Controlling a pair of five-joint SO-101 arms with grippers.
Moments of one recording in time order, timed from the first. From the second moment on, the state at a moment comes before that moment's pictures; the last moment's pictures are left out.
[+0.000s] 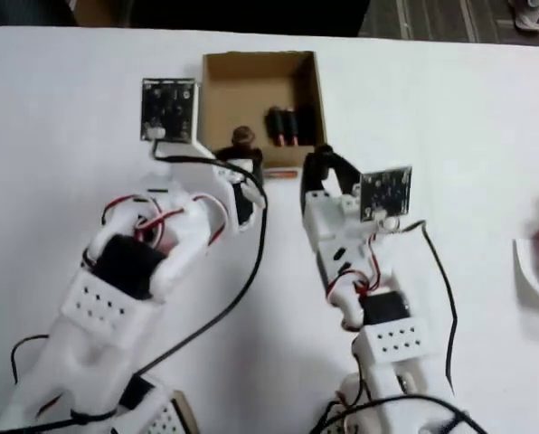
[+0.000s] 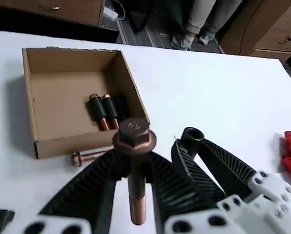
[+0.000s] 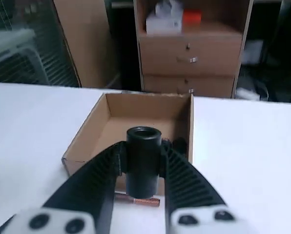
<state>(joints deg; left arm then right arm) 20.5 -43.0 30.6 47.9 23.3 -16.5 -53.5 77.5 -6.6 -2.6</state>
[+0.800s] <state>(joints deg) 23.9 -41.7 43.8 13.4 15.9 -20.8 -21.8 85.7 -60.0 1.7</state>
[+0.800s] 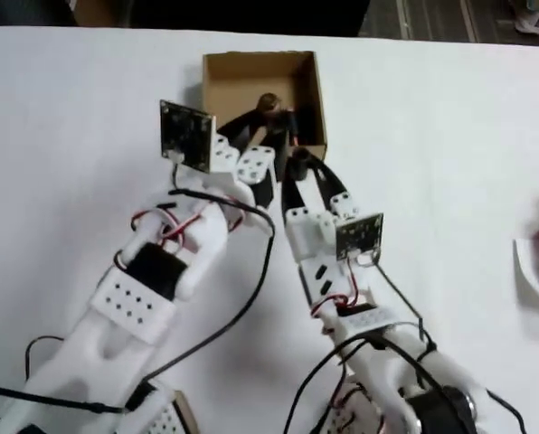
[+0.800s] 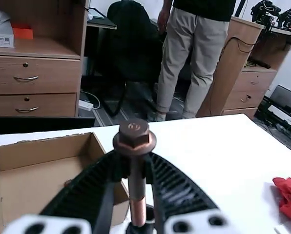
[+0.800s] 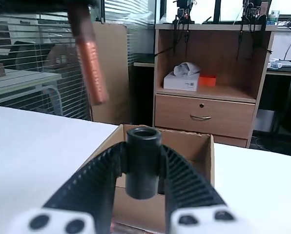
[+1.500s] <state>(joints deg) 25.8 -36.1 39.5 10.6 12.7 -21.5 -19.1 85.7 -65.5 1.7</state>
